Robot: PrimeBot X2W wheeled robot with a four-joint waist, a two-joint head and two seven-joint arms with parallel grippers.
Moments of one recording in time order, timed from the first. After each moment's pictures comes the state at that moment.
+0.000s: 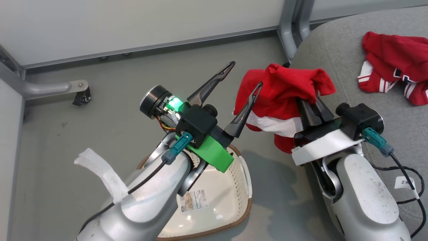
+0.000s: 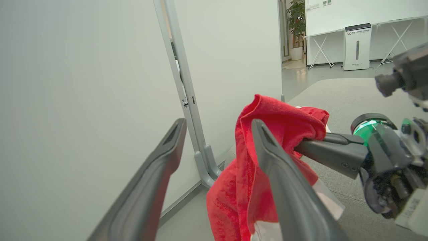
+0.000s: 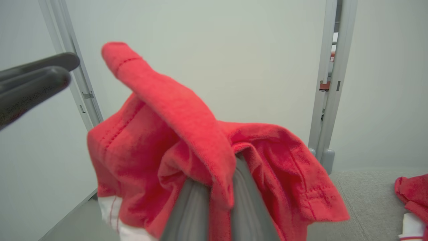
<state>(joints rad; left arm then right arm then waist) -0.68 0.13 -0.79 0.26 -0.32 -0.01 -0.26 -0.42 -0.05 0.19 0.20 0.22 0.13 -0.26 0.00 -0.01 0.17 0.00</state>
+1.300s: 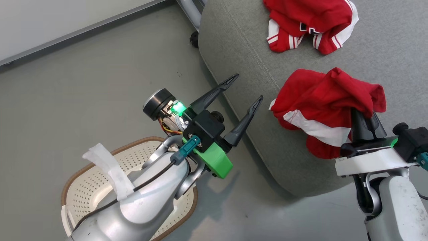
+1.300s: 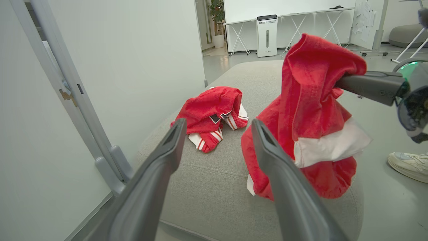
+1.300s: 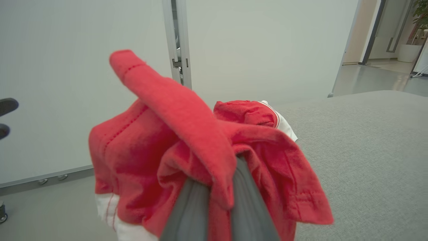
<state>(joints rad) -0.70 0.17 -0.86 0.28 -0.31 -0.03 -0.21 -0.24 -0.05 -0.05 0.04 0.19 0.13 -0.26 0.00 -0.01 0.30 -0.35</state>
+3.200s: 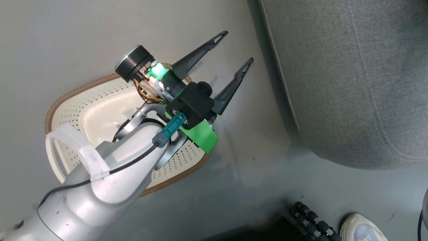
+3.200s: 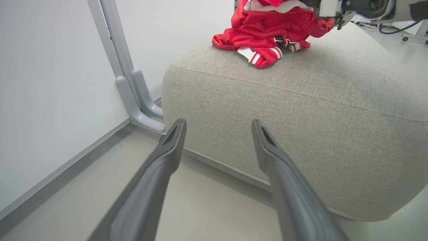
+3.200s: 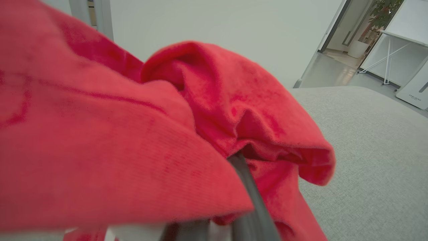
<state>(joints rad) -0.86 0.29 -0.87 0.17 -0.26 -0.01 -0.17 -1.03 -0.26 -0.38 0.66 0.04 0.13 -0.26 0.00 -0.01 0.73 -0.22</state>
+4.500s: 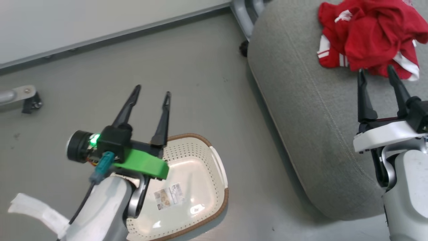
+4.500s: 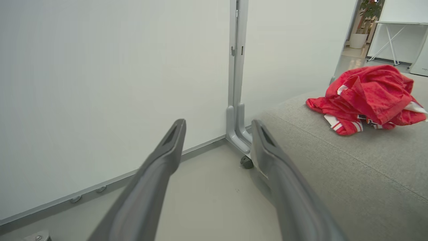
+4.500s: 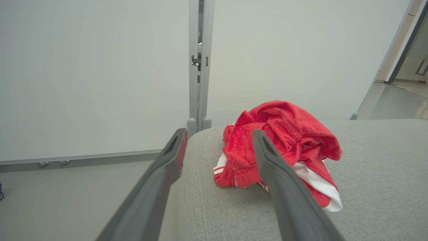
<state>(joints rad) -0.44 0.28 -0.57 0.19 -0.41 0.16 -0.26 -0.41 -0.15 -0.11 0.25 0.12 0.13 -0.26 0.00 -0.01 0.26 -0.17</state>
